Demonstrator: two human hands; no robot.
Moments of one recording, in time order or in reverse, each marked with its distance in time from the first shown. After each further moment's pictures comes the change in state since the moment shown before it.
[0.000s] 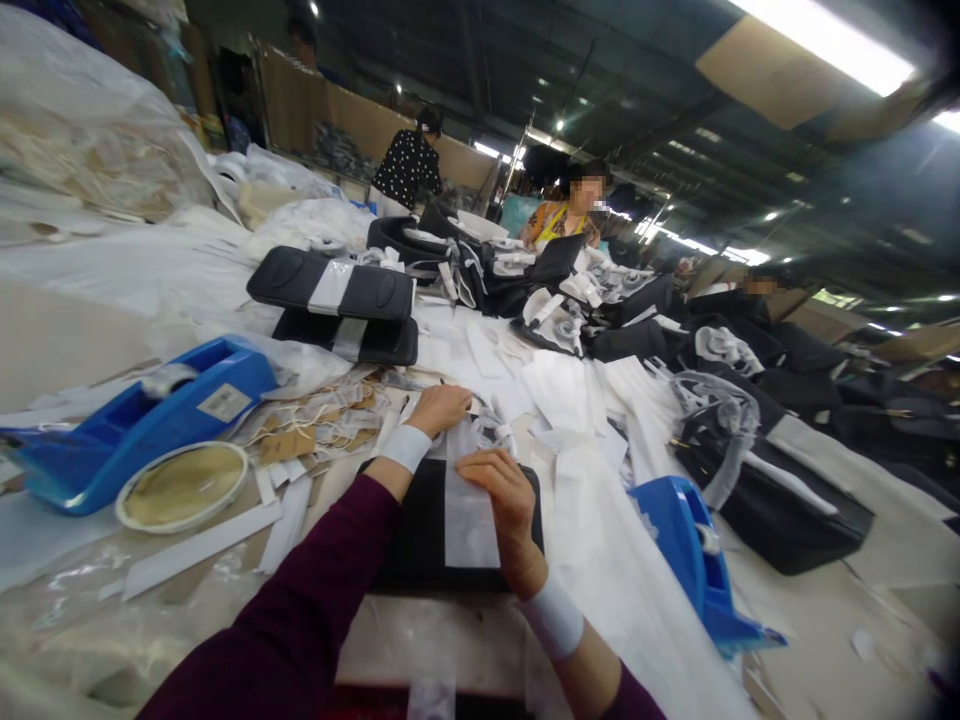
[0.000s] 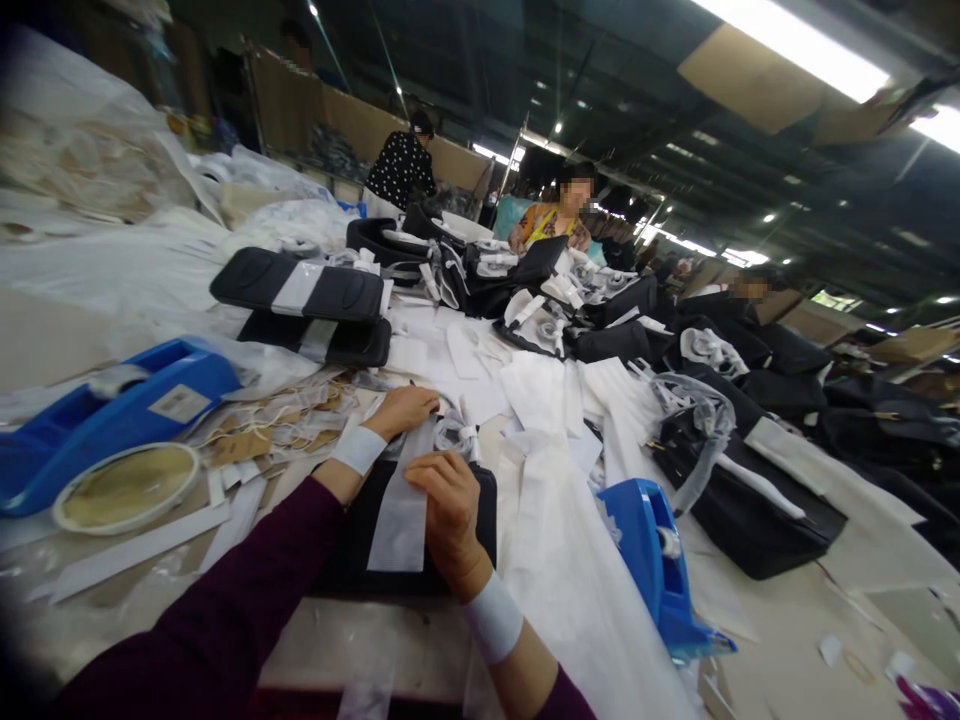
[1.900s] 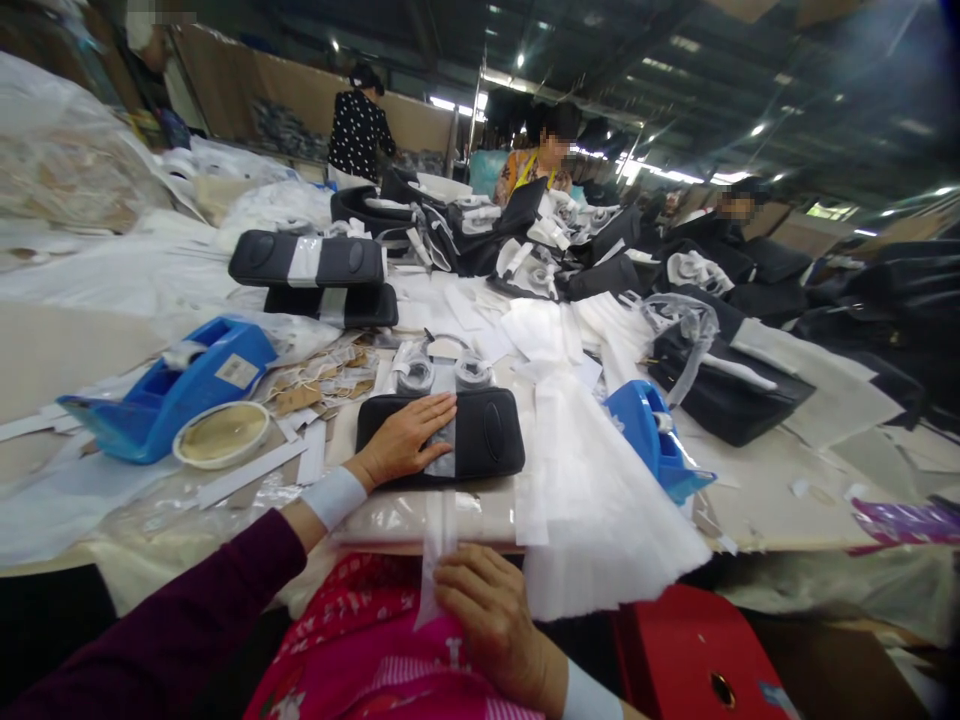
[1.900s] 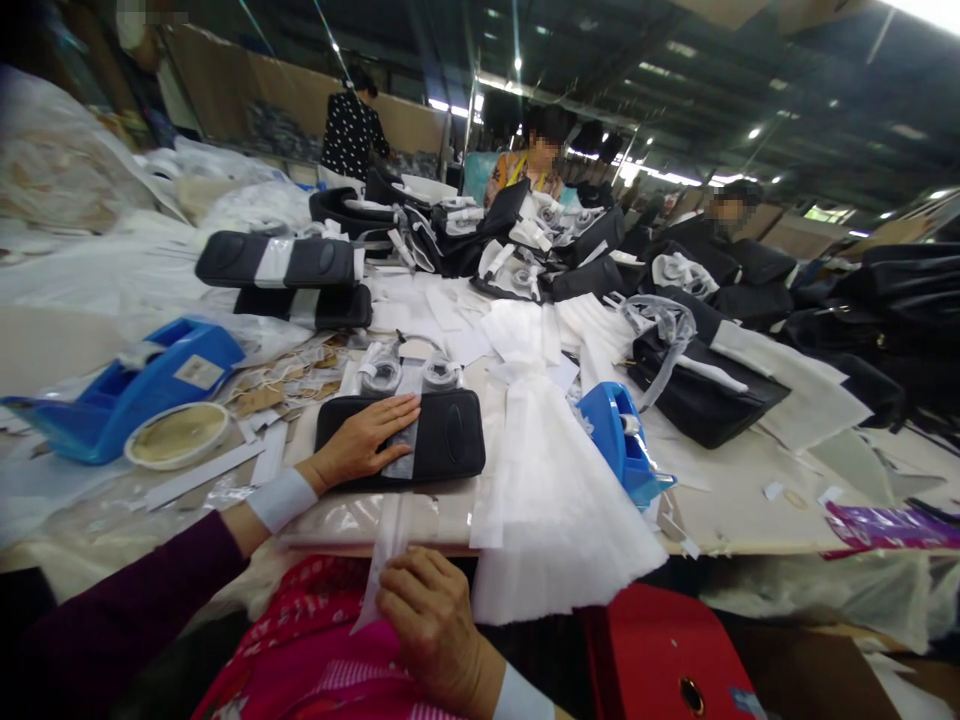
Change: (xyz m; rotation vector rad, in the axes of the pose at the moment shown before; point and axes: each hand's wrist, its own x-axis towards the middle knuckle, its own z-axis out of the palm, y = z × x) left_hand -0.169 -0.003 0.011 0.050 0.134 0.718; right_hand -0.170 -0.127 -0.026 -0.121 -0.275 -0.042
